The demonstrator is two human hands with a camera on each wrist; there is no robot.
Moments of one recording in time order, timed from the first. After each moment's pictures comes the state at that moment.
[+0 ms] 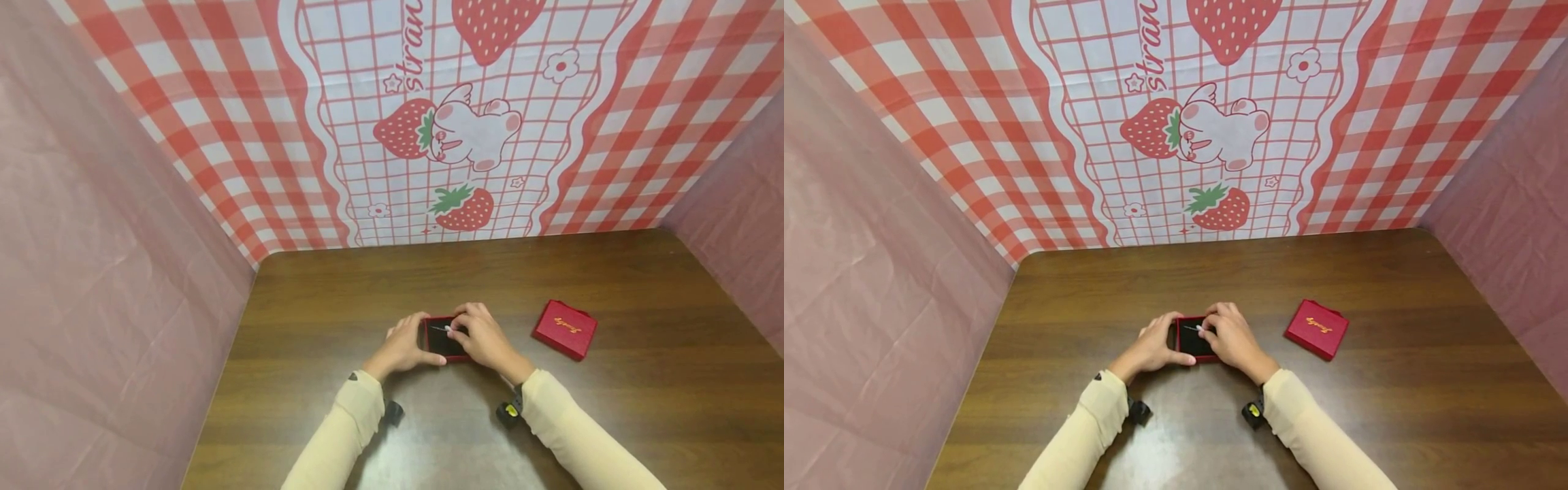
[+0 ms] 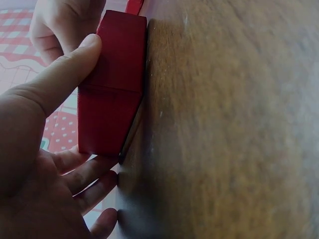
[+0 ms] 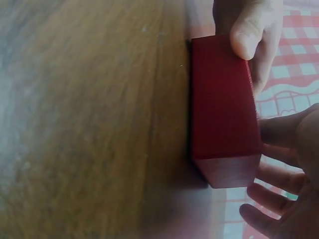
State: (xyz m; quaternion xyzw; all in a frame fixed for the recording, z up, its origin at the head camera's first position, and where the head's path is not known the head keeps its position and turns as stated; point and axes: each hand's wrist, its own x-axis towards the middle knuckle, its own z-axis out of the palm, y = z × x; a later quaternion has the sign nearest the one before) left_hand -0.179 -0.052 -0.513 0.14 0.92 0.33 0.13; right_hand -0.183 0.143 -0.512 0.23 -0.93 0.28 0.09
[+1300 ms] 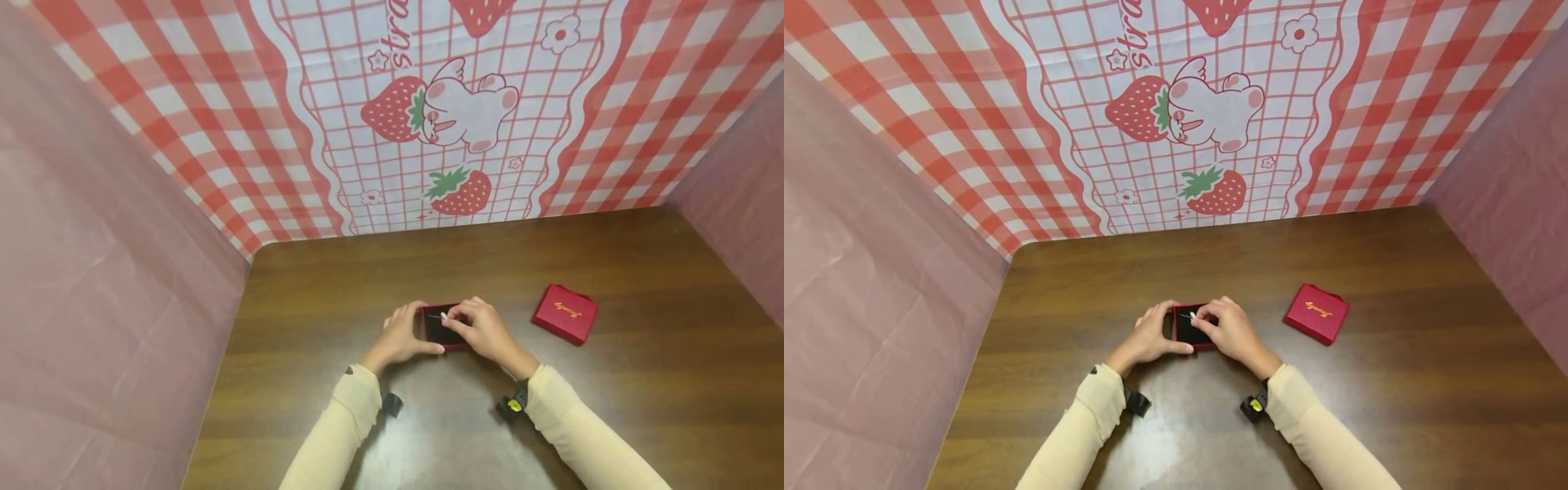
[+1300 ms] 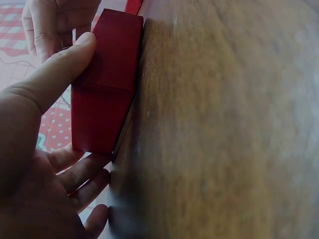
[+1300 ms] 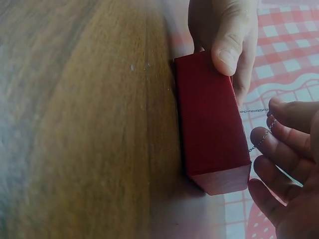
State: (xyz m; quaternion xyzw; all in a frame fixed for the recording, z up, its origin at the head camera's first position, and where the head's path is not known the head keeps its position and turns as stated) left_hand -0.181 -0.052 -0.518 0.14 0.92 0.35 0.13; right_hand -0.178 0.146 -0.512 0.24 -0.87 0.40 0.13
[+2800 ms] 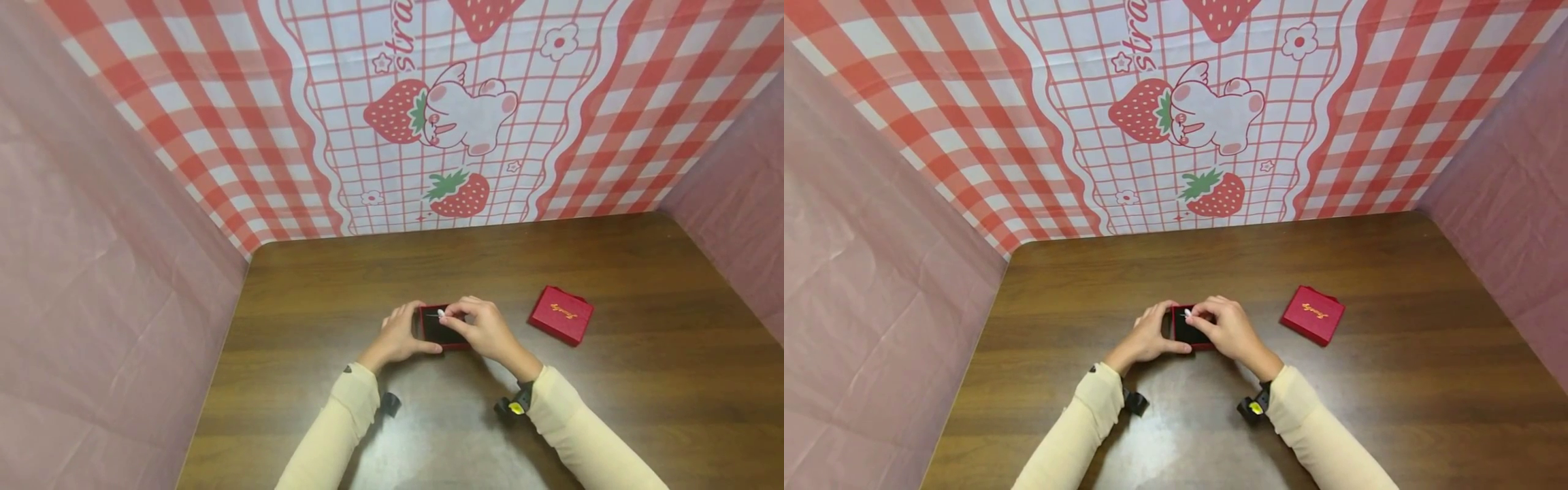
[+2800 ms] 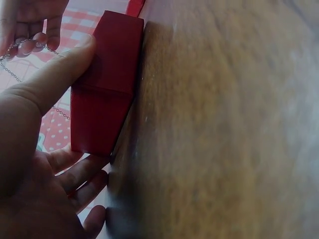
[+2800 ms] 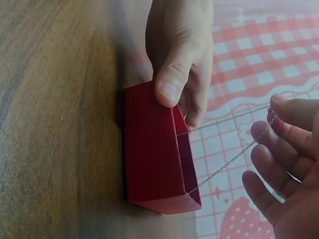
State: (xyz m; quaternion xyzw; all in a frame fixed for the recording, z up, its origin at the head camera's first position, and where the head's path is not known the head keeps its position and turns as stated) left_hand -0.181 -0.053 -0.519 0.14 0.91 0.37 0.13; right_hand -0.167 0.143 -0.482 0.24 -0.86 0.44 0.11
